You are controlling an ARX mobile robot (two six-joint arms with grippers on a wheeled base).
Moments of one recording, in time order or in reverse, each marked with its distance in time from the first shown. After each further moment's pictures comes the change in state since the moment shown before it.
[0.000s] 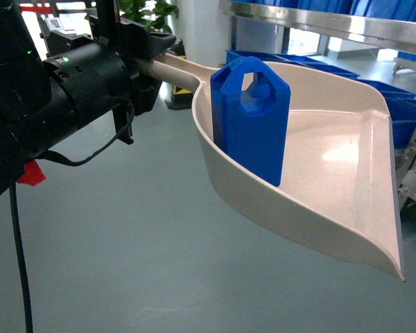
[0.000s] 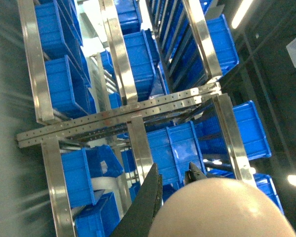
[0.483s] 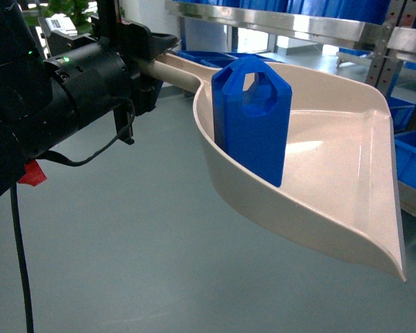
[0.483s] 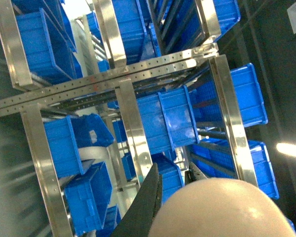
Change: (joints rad) left arm 0.000 0.000 0.000 0.000 0.000 0.000; right arm 0.000 0.000 0.000 0.000 0.000 0.000
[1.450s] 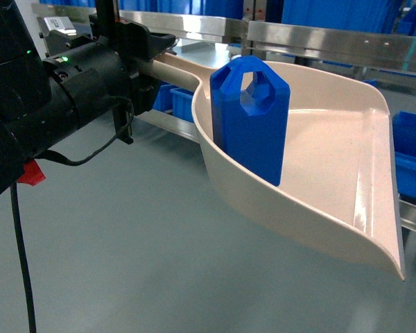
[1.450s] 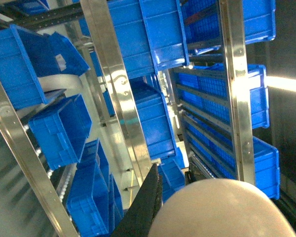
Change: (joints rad) left arm -0.001 0.000 0.000 0.000 0.000 0.000; right arm 0.000 0.000 0.000 0.000 0.000 0.000
